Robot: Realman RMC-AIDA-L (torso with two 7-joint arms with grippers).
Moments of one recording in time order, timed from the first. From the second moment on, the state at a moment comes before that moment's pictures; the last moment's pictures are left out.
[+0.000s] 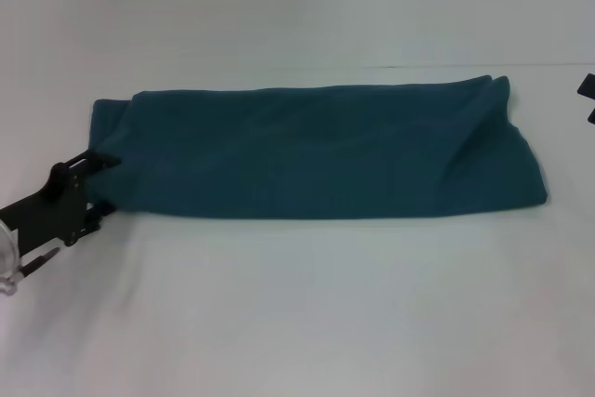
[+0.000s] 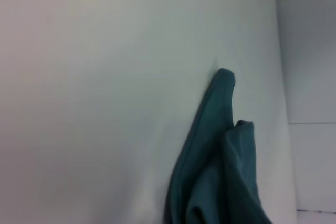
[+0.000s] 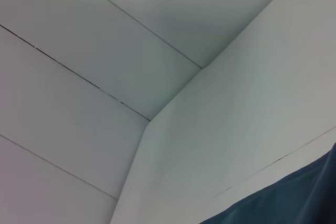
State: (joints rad) left arm -0.49 -2.08 0.49 0.41 1.86 0.97 -2.53; right arm 0.43 1.94 -0.53 -0.62 -1.77 -1.39 2.16
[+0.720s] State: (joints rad) left arm -0.51 -2.09 0.48 0.44 1.81 0.96 -2.45; right arm 0.43 1.94 -0.52 -0.62 -1.77 -1.39 2.16
